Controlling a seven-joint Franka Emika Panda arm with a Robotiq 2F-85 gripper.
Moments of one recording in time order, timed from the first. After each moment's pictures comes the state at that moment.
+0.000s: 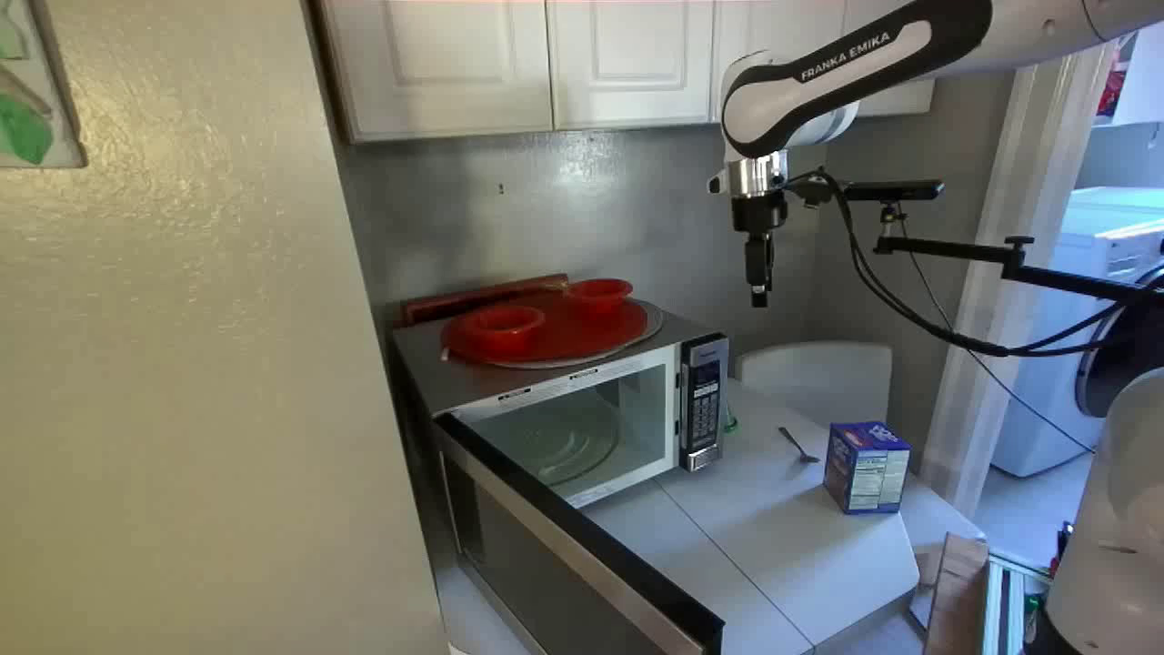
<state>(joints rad) -0.08 -0.23 -0.27 -2.06 -0.15 1.75 -0.57</state>
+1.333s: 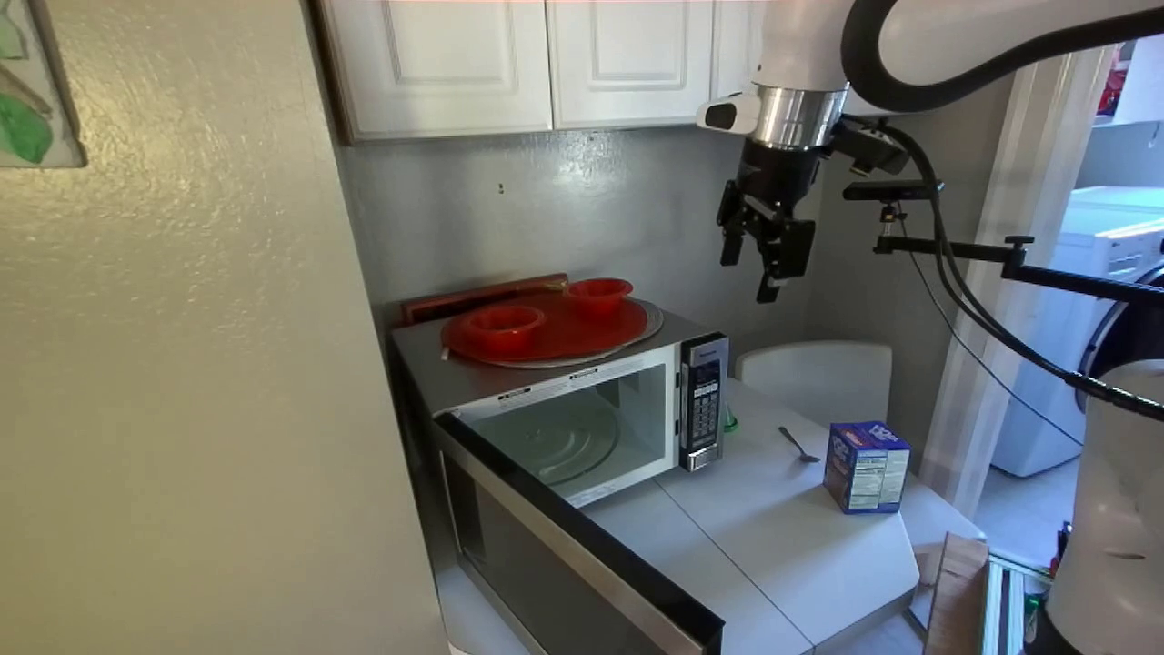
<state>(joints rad) 0.15 -0.75 -0.04 -2.39 -0.22 1.87 -0.74</state>
